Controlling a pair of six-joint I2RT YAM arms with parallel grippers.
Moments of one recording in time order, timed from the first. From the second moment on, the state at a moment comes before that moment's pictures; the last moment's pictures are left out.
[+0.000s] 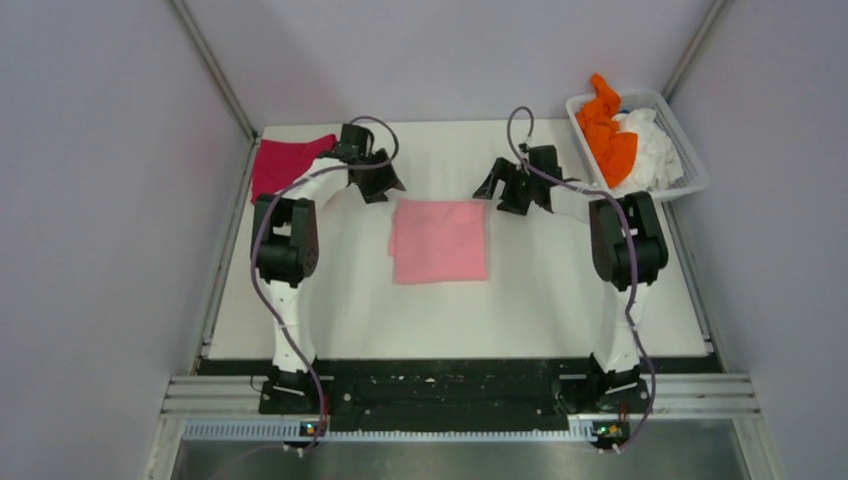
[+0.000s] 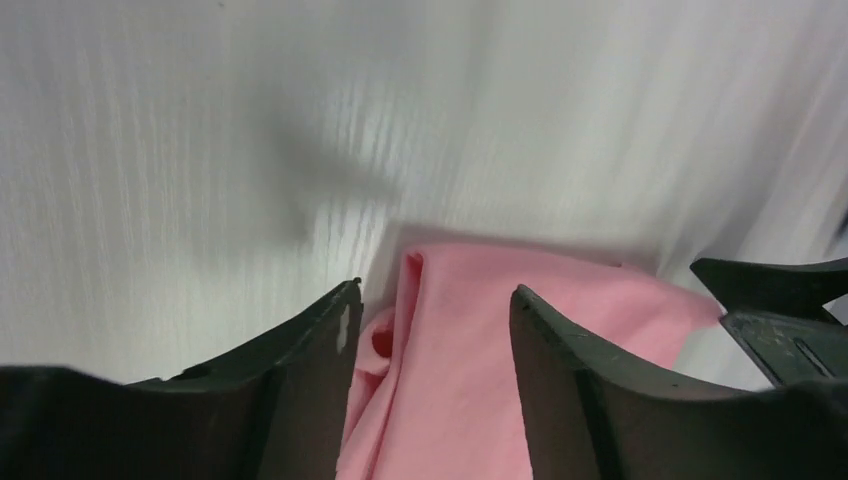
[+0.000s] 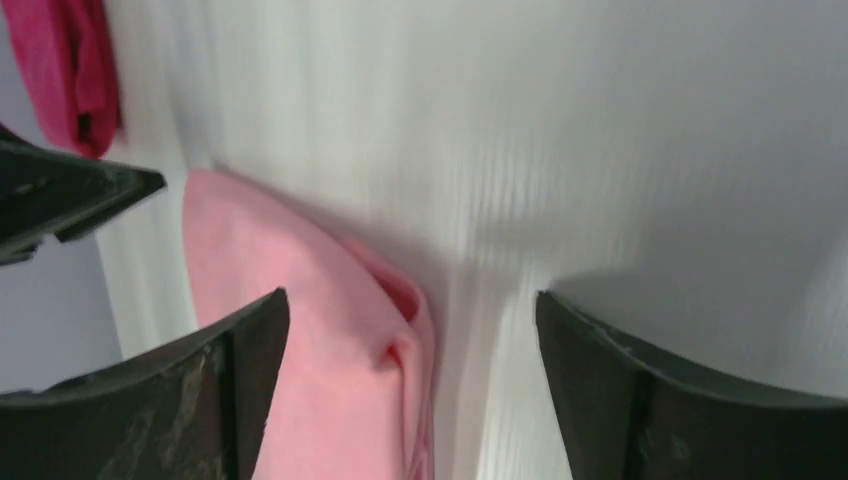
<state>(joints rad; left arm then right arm) -0.20 2.12 1.66 -0.47 0.26 -0.63 0.23 2.00 1.26 0.02 -0.43 0.60</state>
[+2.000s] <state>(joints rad) -0.24 2.25 2.08 -0.53 -0.91 0.26 0.22 0.78 0.68 -0.39 0.21 0.48</state>
